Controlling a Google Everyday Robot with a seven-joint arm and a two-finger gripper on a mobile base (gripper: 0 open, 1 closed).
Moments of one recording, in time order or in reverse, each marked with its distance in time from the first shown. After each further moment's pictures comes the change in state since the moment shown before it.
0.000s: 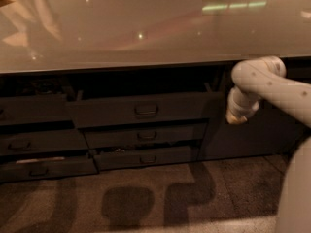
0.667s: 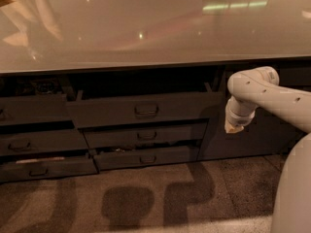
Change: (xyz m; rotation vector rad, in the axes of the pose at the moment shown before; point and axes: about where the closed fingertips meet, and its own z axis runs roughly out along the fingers) arm 0.000 0.034 0.023 -0.072 0.014 -0.020
